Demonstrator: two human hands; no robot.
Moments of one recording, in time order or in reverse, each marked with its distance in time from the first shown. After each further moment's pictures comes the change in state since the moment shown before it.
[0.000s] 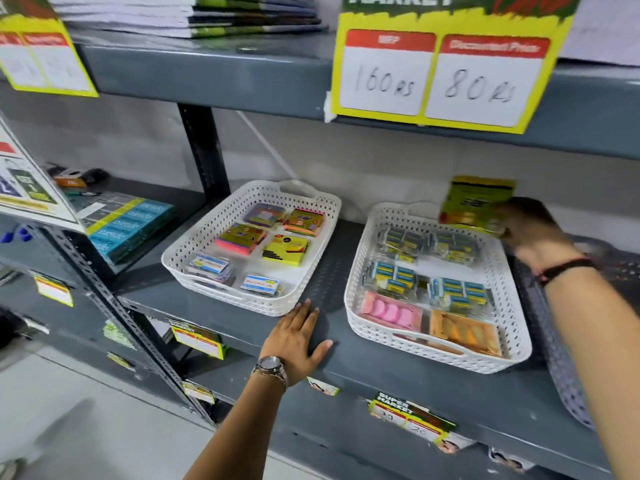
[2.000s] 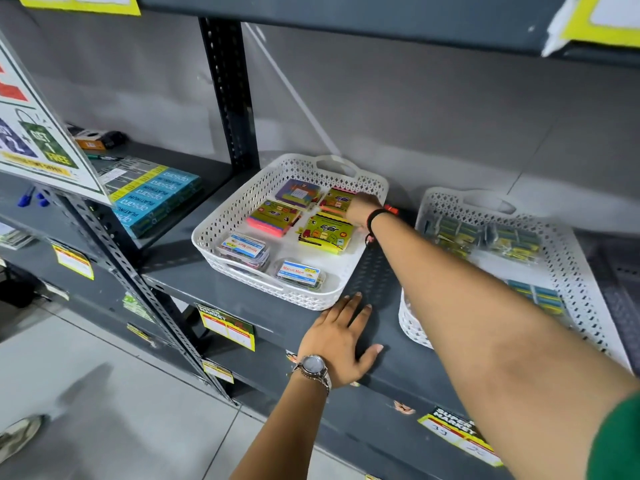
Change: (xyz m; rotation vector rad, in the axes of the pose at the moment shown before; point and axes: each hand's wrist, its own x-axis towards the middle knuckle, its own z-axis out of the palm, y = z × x) left_hand 0.007 -0.013 0.012 -0.026 0.096 0.149; right_hand 0.003 -0.009 0.288 -0.927 -0.469 -0.246
